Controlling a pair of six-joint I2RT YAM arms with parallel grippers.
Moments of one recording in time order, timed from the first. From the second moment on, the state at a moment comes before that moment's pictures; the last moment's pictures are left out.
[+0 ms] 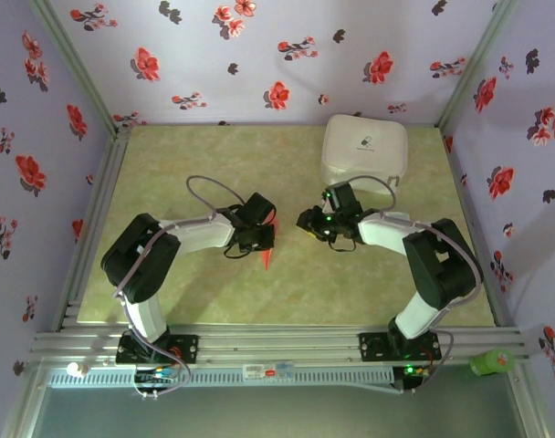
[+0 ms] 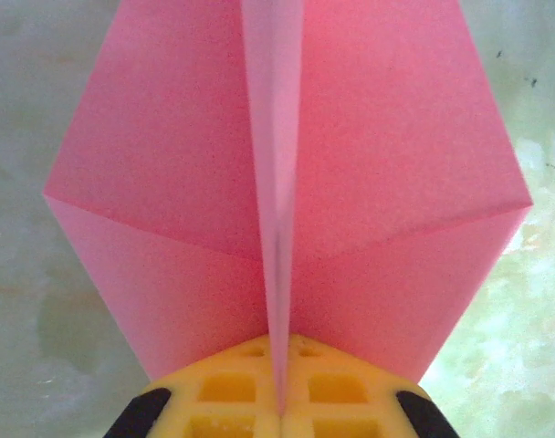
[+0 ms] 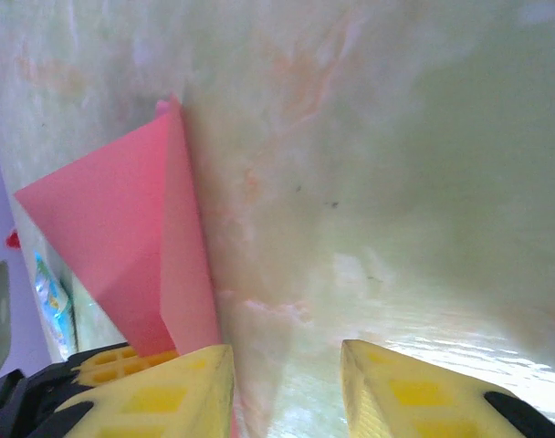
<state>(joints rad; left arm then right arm) -0.77 1.79 1.04 -0.37 0.04 -0.74 0.48 1.64 0.82 -0.06 -0.43 0.90</state>
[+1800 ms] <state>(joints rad) -0.82 1.89 1.17 -0.48 -0.10 -0.76 0.46 1.64 0.78 -0.06 -0.40 0.90</state>
